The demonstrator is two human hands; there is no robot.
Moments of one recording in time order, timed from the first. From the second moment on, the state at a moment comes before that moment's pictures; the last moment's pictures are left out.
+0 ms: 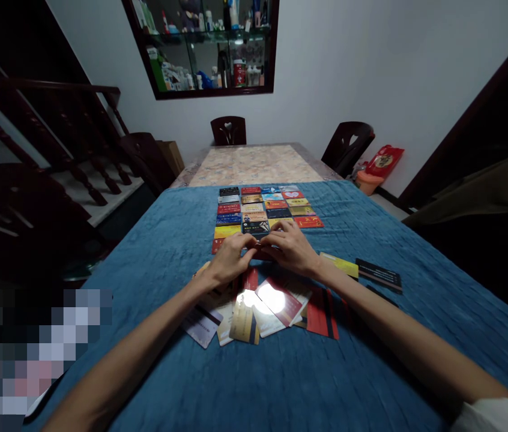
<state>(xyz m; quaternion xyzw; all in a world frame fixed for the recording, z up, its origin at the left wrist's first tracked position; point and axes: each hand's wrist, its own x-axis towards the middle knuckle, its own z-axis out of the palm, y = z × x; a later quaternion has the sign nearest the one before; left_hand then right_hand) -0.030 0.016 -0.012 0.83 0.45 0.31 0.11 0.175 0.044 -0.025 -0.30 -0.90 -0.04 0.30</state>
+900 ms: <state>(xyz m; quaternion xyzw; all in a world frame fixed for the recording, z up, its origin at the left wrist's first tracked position) -0.048 0.032 -0.013 0.83 0.48 0.28 0.08 0.177 0.042 -0.030 -0.33 -0.91 -0.15 0.21</state>
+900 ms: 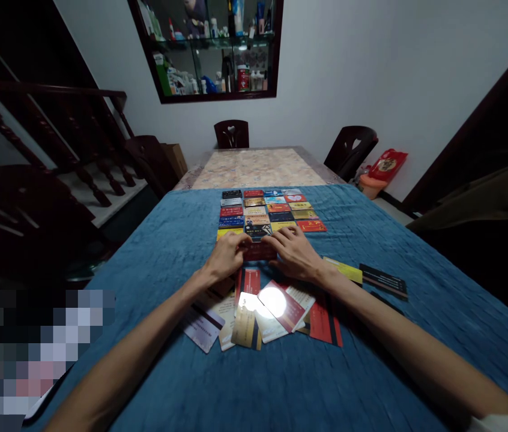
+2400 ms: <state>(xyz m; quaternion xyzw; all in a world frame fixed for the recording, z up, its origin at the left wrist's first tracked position) -0.078 0.056 0.007 0.90 0.40 0.19 0.01 0.179 0.094 -0.016 -0.27 -0.92 -0.01 0.27</state>
